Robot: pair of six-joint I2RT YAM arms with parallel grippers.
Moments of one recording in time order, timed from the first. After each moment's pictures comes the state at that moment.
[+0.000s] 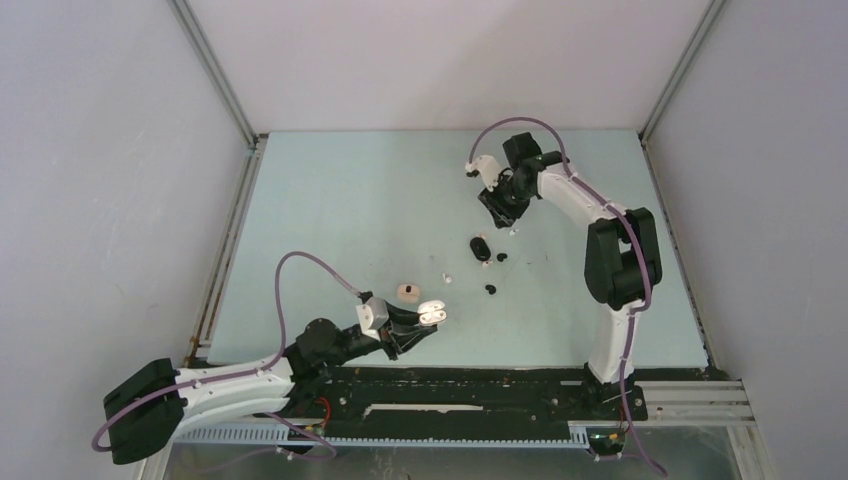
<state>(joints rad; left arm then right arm) -1.04 0.76 0.01 0.88 0.19 -0.15 0.33 1.98 1.60 -0.77 -0.31 -0.52</state>
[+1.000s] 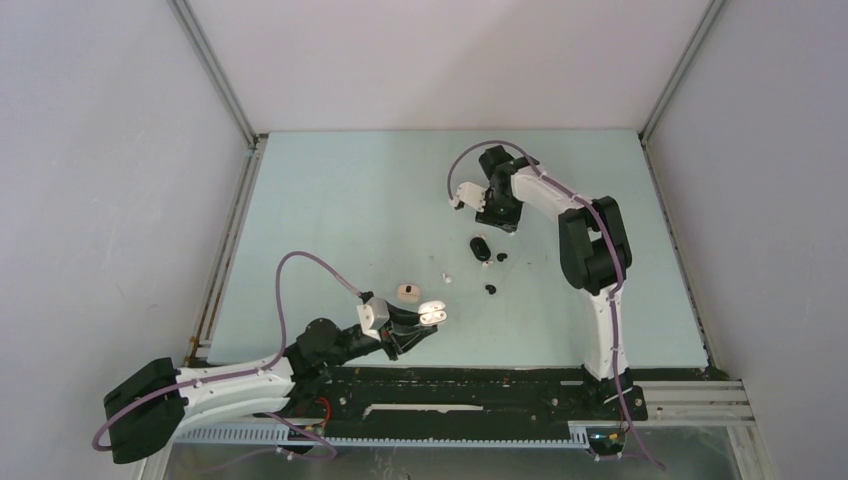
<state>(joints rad) -1.04 0.76 0.01 0.88 0.19 -0.15 0.41 2.18 1.72 -0.88 0.01 -0.93</state>
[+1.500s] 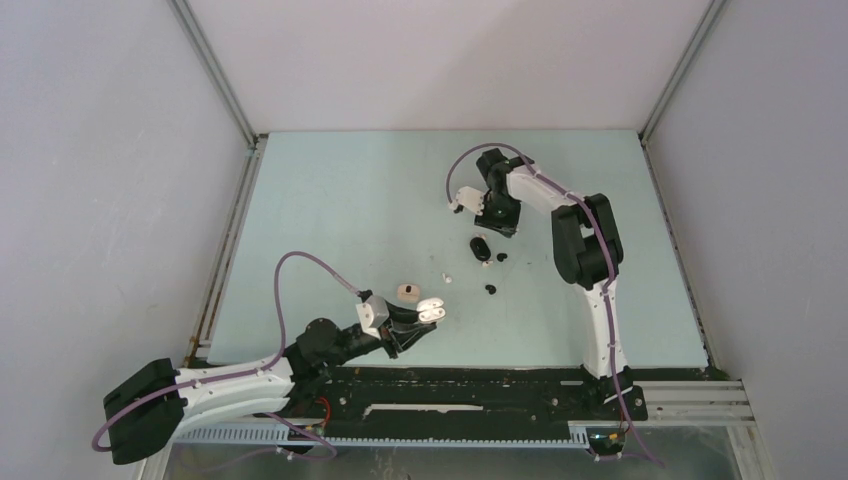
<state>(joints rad) -1.04 0.76 0.01 0.87 0.16 -0.15 0.40 2.26 1.80 -0.95 0.00 -0.92</state>
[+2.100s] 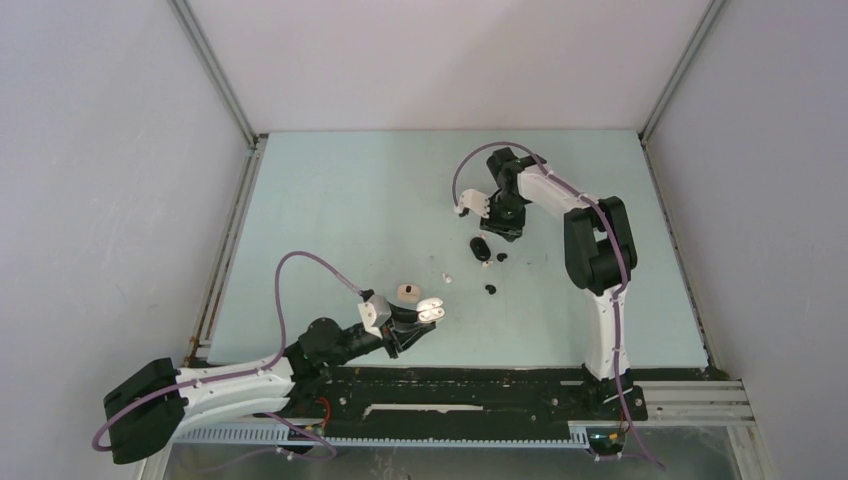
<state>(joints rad) -1.04 0.76 0.01 0.84 0.14 -0.15 0.37 2.17 1.72 -0.98 -0.14 -1.03</state>
